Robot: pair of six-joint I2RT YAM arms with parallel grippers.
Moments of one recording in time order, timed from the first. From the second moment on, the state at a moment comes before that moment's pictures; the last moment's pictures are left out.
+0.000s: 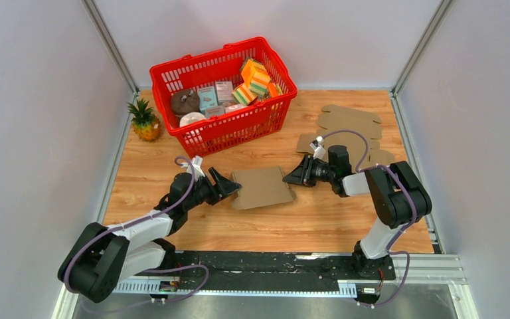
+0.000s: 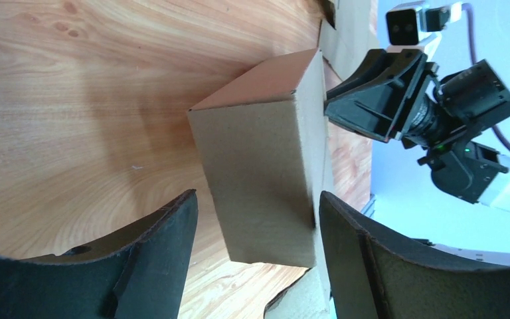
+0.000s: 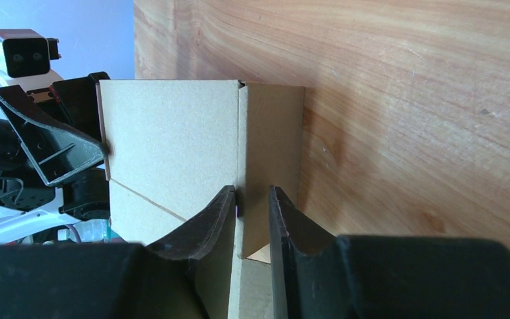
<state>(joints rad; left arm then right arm) -0.45 1.10 0.19 0.51 0.31 -1.02 0.25 1.71 0.55 0.57 -0.82 0.74</state>
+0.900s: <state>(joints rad) -0.49 1.49 0.16 1.05 0.34 -1.29 0.24 1.74 0.55 0.59 -0.81 0.77</state>
